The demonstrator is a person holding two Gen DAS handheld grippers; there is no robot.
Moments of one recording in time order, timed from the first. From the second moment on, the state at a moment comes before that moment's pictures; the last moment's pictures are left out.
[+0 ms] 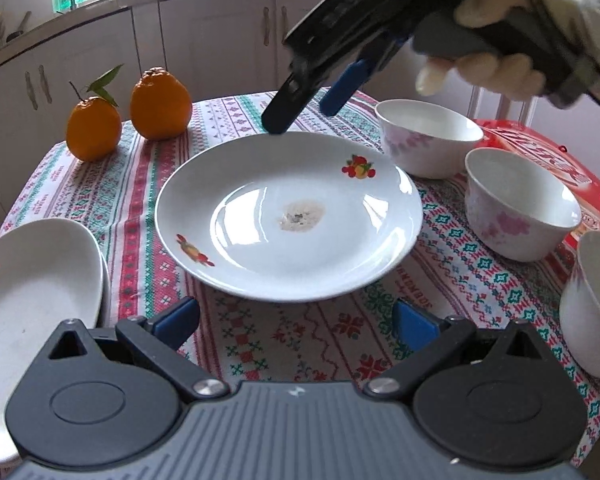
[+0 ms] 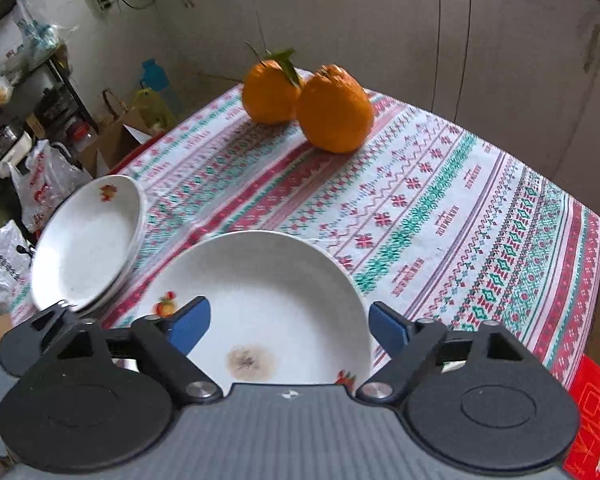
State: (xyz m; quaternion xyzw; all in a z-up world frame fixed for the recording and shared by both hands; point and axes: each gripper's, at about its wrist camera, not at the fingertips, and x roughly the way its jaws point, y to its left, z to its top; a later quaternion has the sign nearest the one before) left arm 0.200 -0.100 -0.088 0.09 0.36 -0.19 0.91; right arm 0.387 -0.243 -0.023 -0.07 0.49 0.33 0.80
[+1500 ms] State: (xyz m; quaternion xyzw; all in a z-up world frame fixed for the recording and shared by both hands) left arm 0.212 -0.094 -0.087 0.08 0.35 -0.21 0.91; right arm 0.424 -0.259 -0.070 0.03 0.55 0.36 0.75
